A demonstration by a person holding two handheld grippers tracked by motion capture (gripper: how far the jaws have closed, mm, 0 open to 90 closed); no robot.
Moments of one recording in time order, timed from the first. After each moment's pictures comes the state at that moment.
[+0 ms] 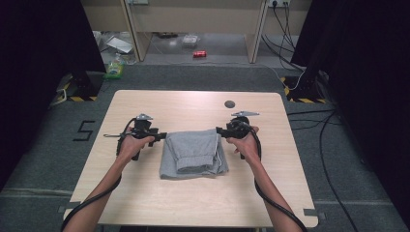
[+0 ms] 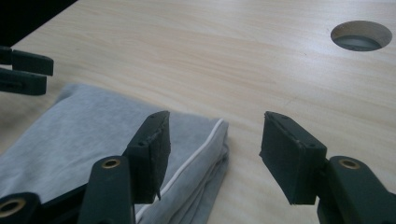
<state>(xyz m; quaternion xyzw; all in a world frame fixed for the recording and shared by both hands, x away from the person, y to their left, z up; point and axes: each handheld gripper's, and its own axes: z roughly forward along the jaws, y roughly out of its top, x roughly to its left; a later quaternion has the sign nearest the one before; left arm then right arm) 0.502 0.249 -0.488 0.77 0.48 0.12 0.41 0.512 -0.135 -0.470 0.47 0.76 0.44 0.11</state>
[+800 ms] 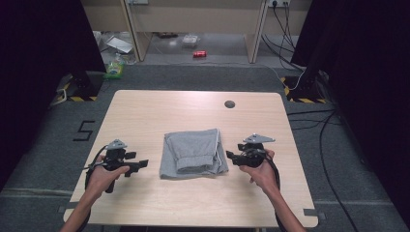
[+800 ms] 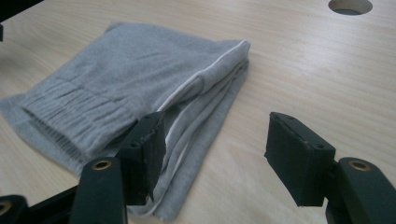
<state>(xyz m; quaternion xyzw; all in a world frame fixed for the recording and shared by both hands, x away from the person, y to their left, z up) 0.381 0.297 -0.483 0.77 0.47 0.10 0.42 0.413 -0.169 -0.466 0.43 0.79 0.42 0.14</state>
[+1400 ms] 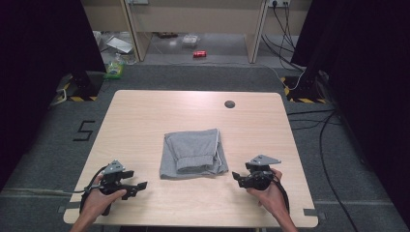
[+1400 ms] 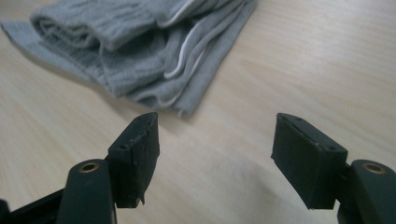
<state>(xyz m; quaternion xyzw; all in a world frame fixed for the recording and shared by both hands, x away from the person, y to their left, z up) 0.324 0.296 -0.508 0.79 0.45 0.10 0.41 0.356 -0.187 -0.488 0.42 0.81 0.39 0.14</state>
